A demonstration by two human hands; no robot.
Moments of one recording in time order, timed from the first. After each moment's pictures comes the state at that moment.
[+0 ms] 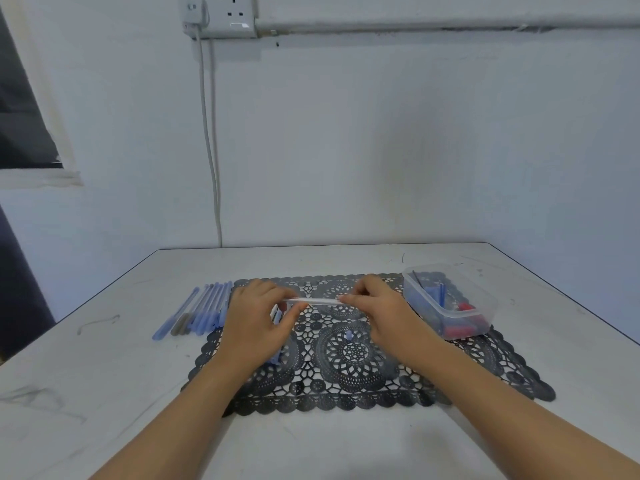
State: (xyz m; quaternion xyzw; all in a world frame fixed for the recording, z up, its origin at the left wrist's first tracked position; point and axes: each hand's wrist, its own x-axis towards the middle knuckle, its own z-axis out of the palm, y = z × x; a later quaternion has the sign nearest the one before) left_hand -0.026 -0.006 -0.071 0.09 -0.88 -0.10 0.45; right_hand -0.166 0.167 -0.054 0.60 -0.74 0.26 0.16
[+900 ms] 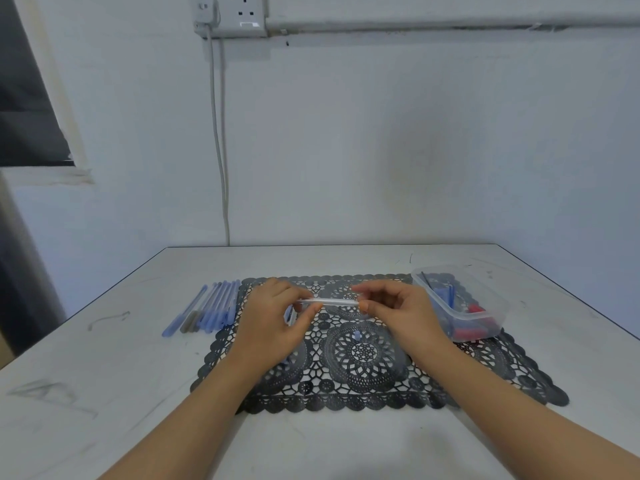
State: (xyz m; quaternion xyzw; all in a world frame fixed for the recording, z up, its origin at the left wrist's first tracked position) left_hand -0.026 0.003 -0.068 0.07 -0.88 -0.12 0.46; right_hand -0.149 0.169 -0.045 0.40 -0.63 0.66 -0.12
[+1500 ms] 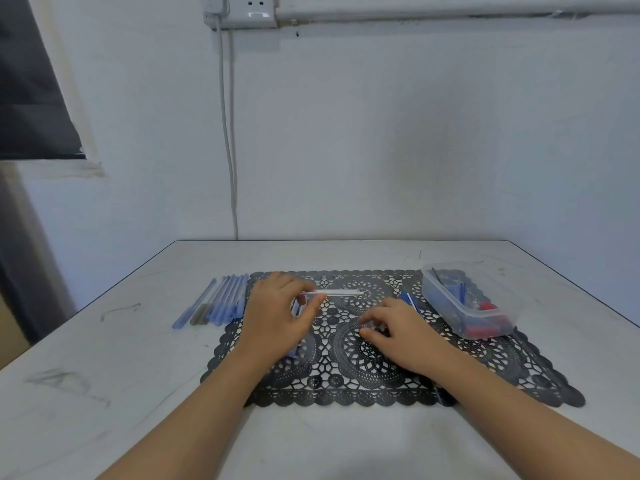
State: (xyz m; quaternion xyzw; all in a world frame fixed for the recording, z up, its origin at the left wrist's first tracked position) left_hand -0.027 -0.001 -0.070 0.10 -0.87 -0.11 0.47; right_hand -0.160 0.166 -0.068 0.52 -0.82 0.23 -0.02
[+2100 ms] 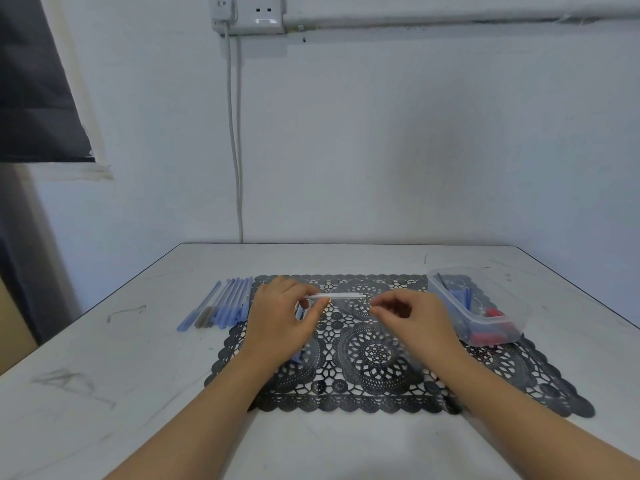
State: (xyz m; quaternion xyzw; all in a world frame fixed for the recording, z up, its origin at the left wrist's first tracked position) left_hand -0.027 0.000 -0.070 0.12 -0.87 -0.11 0.47; right_hand -0.151 0.168 -0.051 0.41 -0.76 0.50 0.00
